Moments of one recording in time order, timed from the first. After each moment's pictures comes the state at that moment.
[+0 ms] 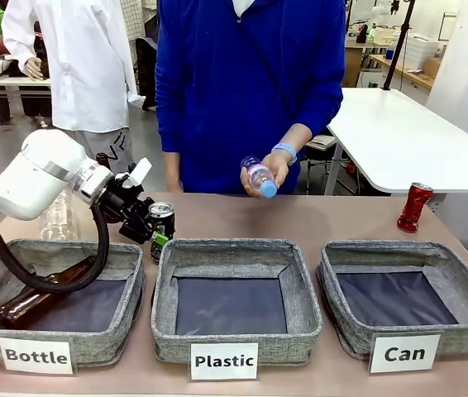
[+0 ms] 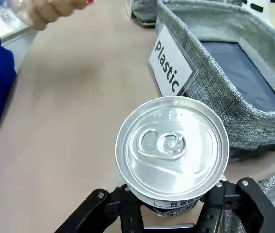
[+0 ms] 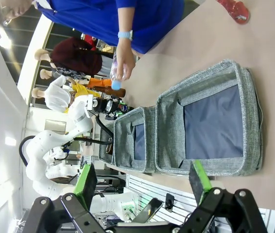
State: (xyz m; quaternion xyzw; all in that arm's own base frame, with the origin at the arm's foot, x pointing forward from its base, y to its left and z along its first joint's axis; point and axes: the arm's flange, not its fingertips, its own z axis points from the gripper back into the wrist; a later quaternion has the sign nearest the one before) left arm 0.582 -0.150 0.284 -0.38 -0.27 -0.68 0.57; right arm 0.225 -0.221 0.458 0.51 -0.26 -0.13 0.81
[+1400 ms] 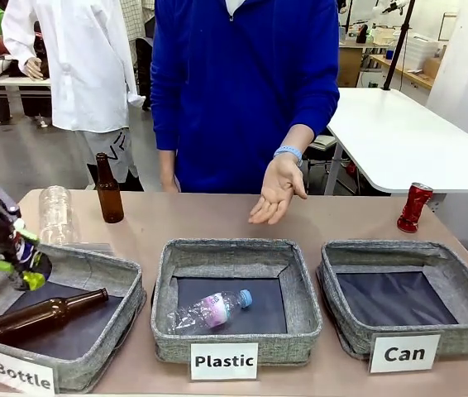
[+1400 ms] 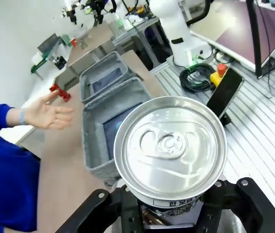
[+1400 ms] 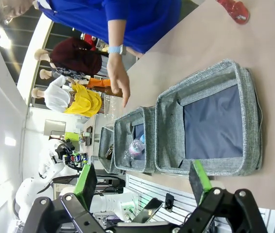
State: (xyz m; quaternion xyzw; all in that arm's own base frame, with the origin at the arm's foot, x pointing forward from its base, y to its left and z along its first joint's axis) left arm 0.317 0.014 0.438 -0.35 -0.41 -0.74 0.41; right arm 0.224 -0.221 0.459 0.51 -0.26 -0.13 0.81
